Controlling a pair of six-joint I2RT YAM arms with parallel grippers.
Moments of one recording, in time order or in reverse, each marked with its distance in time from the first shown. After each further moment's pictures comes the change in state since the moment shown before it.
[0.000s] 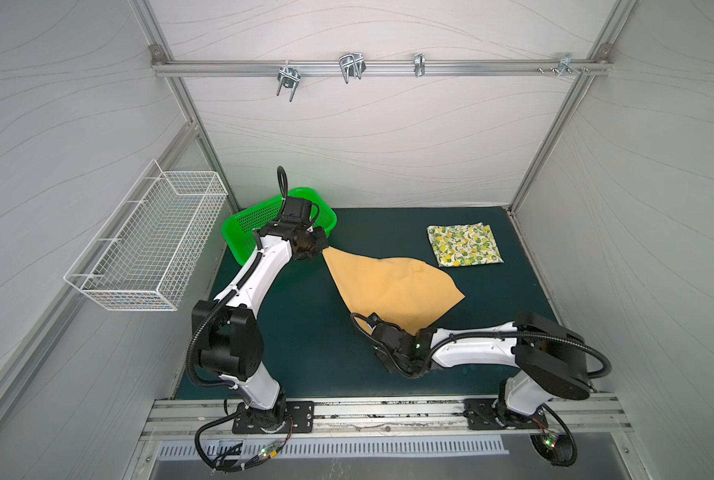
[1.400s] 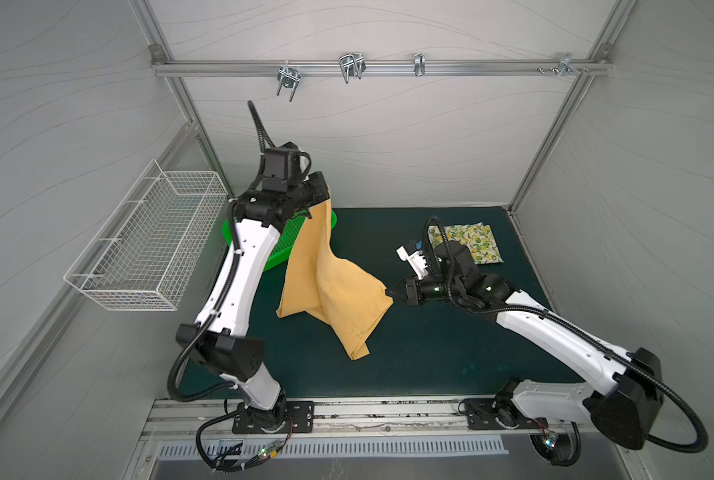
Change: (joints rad) left arm -0.073 0.080 0.568 -0.083 -0.003 -0.025; right arm -0.567 -0.391 0.208 -0.101 -0.857 0.102
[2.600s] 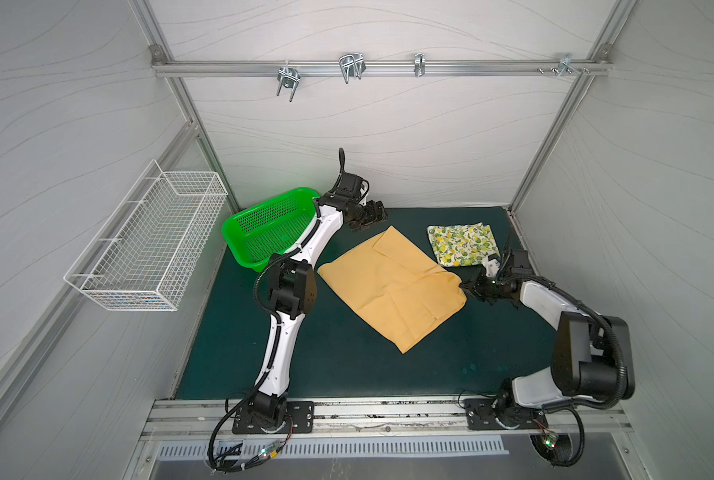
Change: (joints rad) left arm -0.108 0.572 0.212 0.041 0.278 -0.032; right arm -0.762 0.237 -0.226 0.033 -0.010 -0.016
